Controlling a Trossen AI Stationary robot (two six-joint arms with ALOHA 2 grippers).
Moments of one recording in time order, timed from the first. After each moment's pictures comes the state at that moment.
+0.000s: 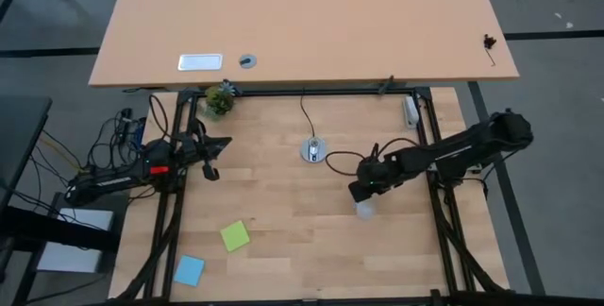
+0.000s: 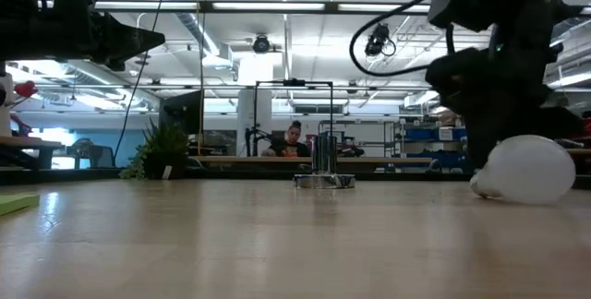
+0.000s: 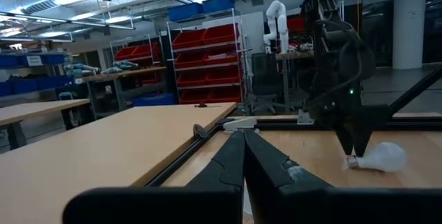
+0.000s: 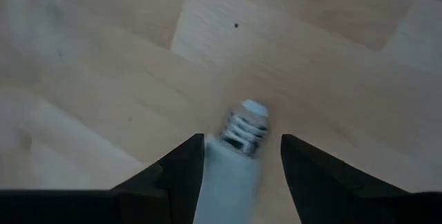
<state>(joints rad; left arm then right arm) 0.22 0.00 0.01 0.19 -0.11 0.13 0.14 1.38 0.65 -0.50 -0.04 1.35</state>
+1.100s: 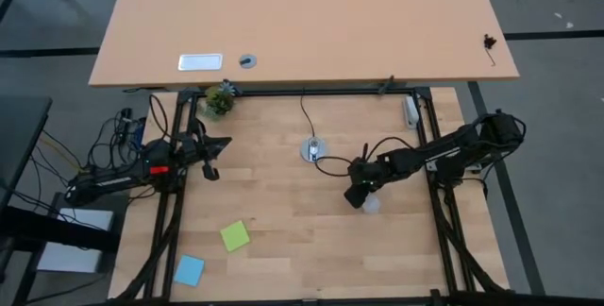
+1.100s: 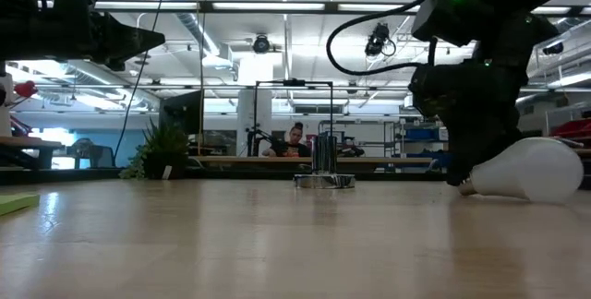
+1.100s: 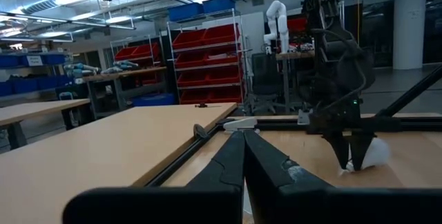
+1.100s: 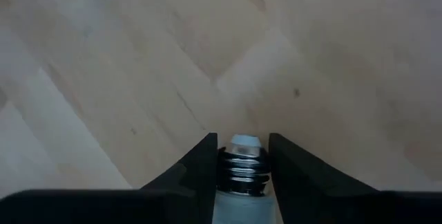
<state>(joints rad) 0.22 0.00 0.01 0.19 -0.11 0.13 0.10 1.47 0.65 -0.33 0.00 0.90</state>
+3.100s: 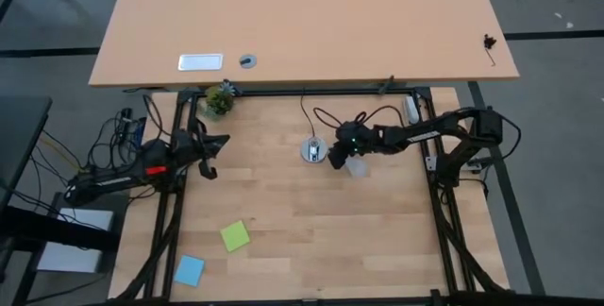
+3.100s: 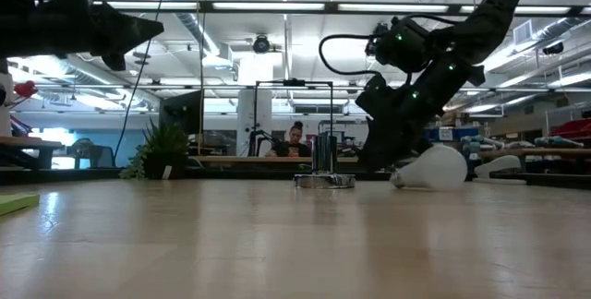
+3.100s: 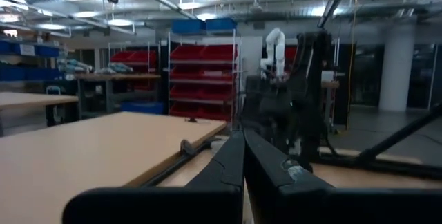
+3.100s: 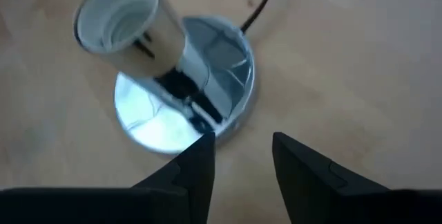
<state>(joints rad) 0.22 0.01 0.01 0.26 -0.11 -0.01 -0.28 1.61 0.65 0.16 0.09 0.50</state>
